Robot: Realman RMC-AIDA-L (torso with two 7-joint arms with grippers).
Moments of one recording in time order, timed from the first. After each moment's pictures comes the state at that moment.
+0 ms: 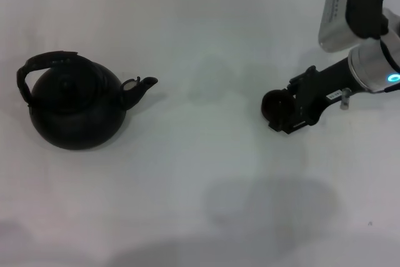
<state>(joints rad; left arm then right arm) -0.44 -2.07 0.31 0.07 0.63 1.19 -0.35 0.65 2.01 -1.38 -0.84 0.86 1.30 -1.27</state>
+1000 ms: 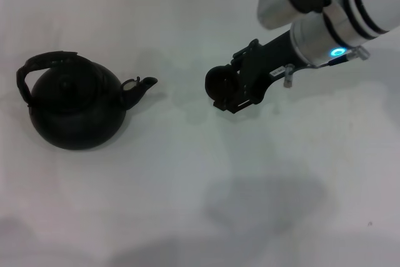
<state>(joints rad) -0.46 -2.08 0.31 0.07 0.70 1.20 -0.35 0.74 2.02 -1.56 -0.92 1.00 1.22 -1.17</state>
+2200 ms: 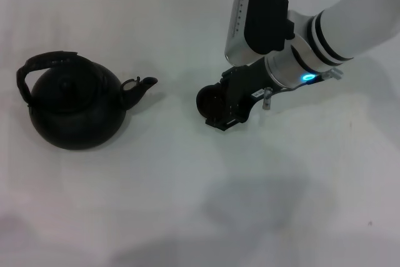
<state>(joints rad) -0.47 -2.07 0.31 0.08 0.71 1.20 -0.35 0.78 2.03 -1.81 -0.82 1.06 1.02 -1.12</state>
